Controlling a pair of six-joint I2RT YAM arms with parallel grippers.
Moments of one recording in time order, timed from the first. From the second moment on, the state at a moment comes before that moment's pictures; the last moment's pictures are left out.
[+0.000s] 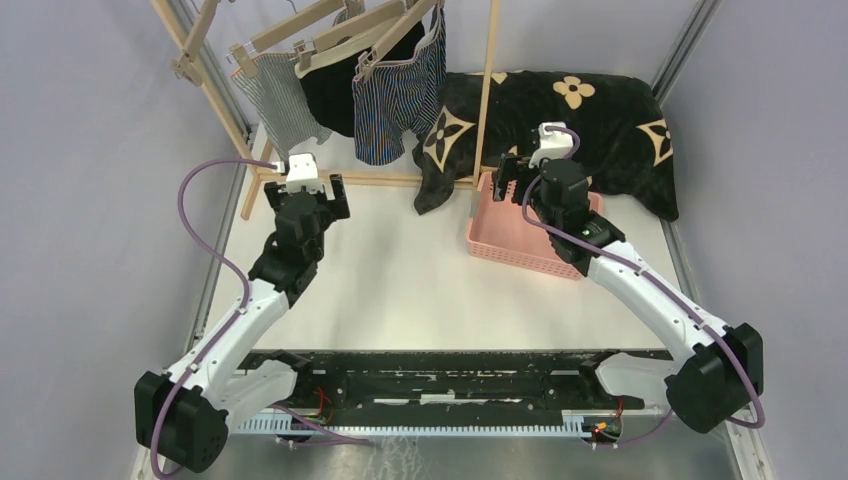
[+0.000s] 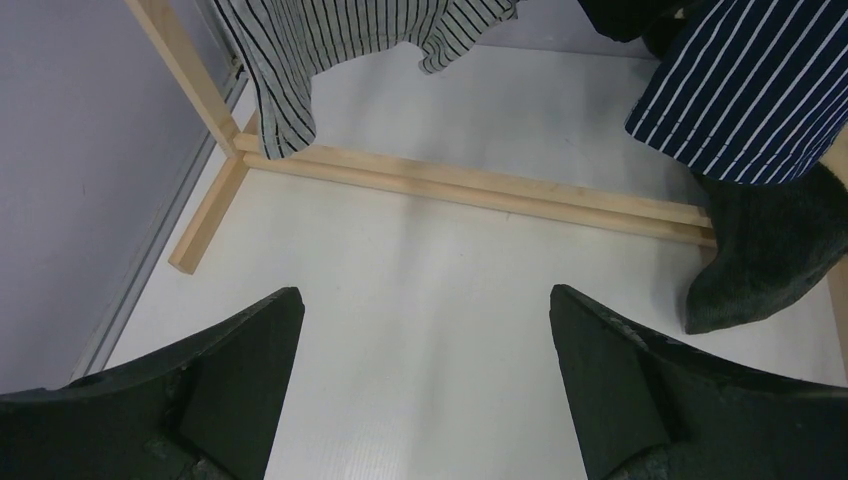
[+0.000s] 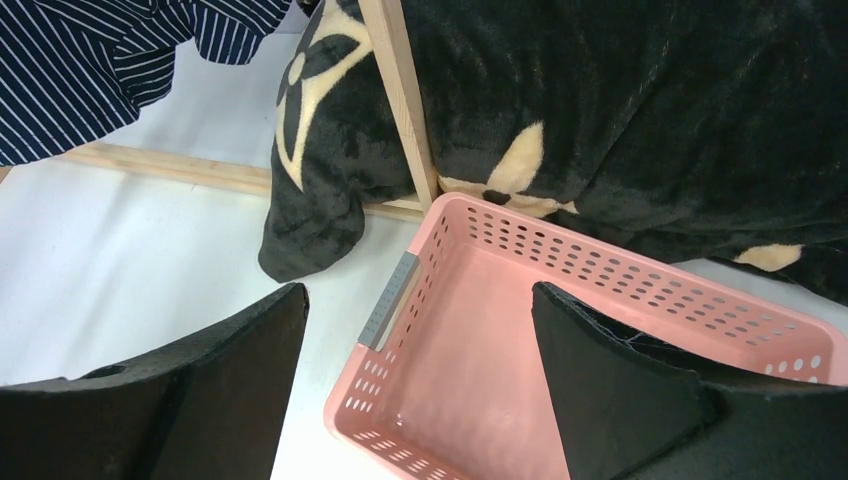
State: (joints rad) left arm -0.38 0.98 0.74 0.04 -0.54 -0.08; right arm 0.50 1.21 0.99 -0.03 0.27 0.22
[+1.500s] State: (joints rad) left arm -0.38 1.16 1.45 -0.34 -0.22 0.03; right arm 0.50 1.11 0.96 -0.03 0.30 0.21
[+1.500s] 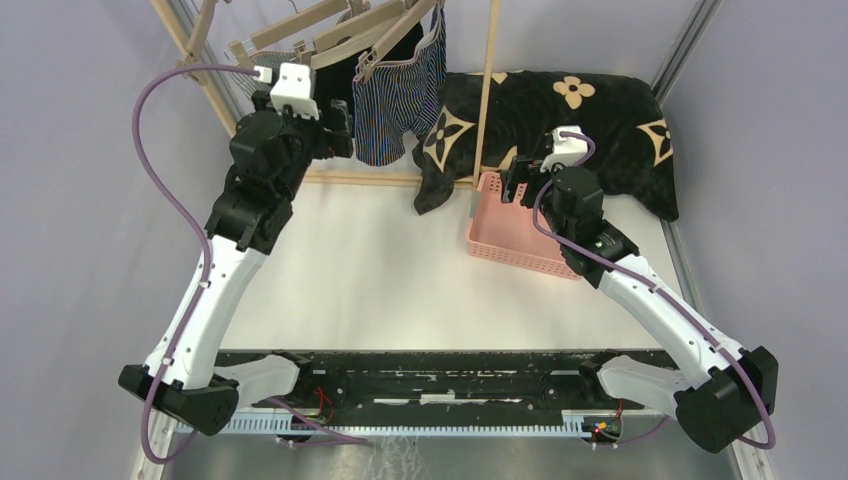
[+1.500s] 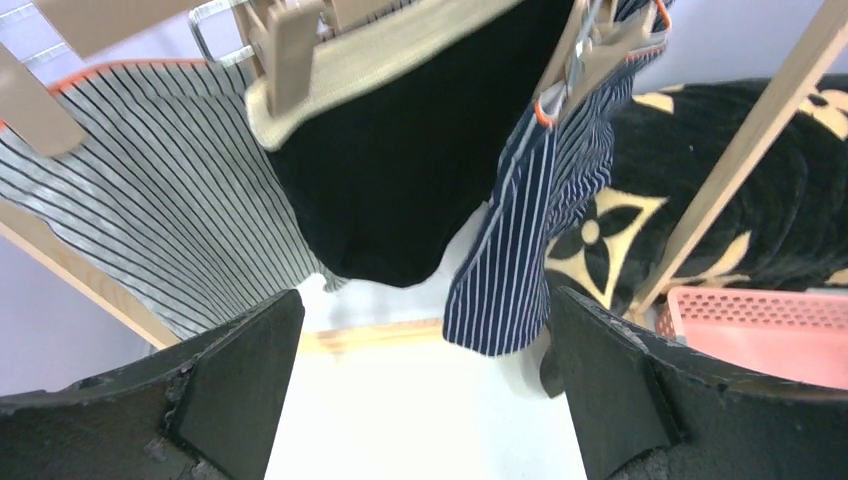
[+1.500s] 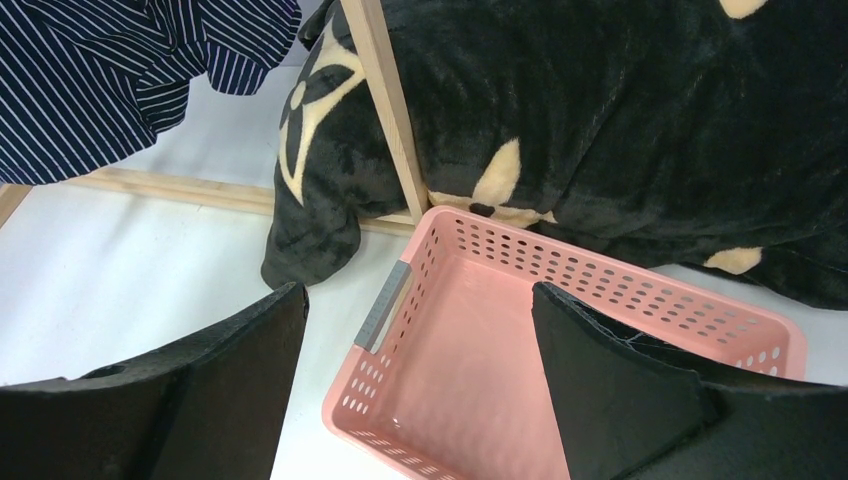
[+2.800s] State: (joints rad) left arm 0.13 1.52 1.99 -0.58 0.18 0.15; right arm 0.50 1.12 0.95 -0.03 0.26 0.19
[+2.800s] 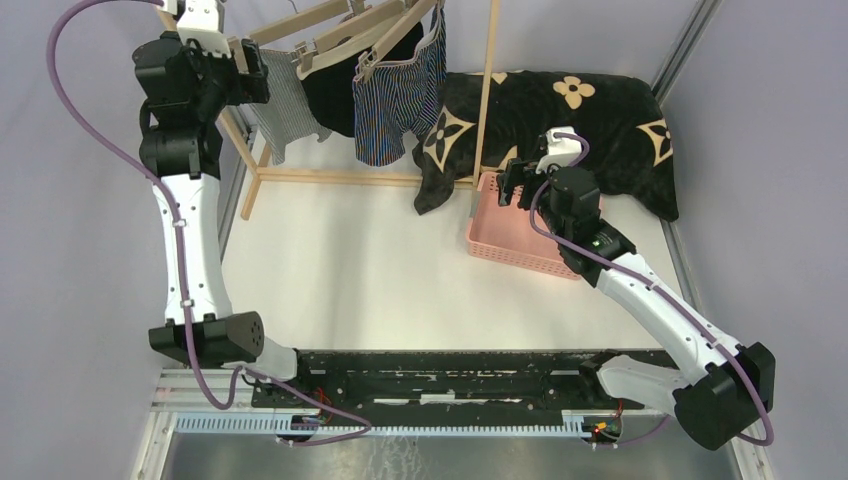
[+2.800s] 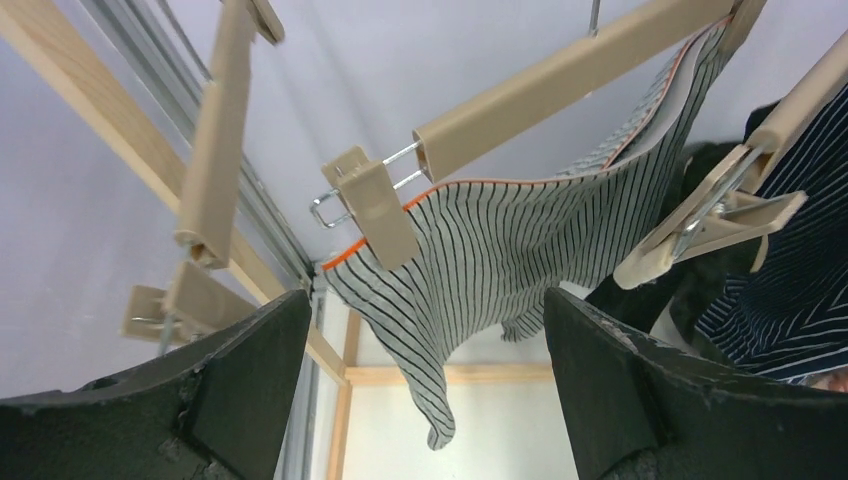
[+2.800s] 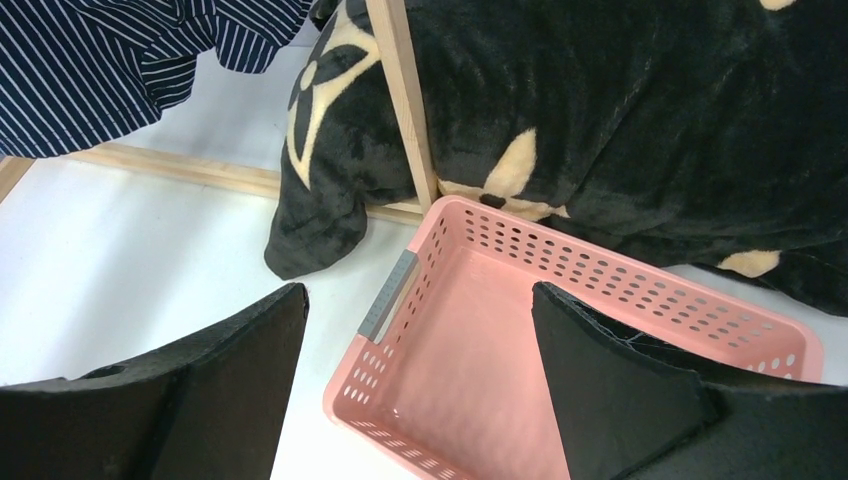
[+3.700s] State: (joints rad) left arm 0.14 1.66 2.07 -0.25 0.21 0.15; right arm 0.50 1.14 0.95 -0.03 0.20 0.21
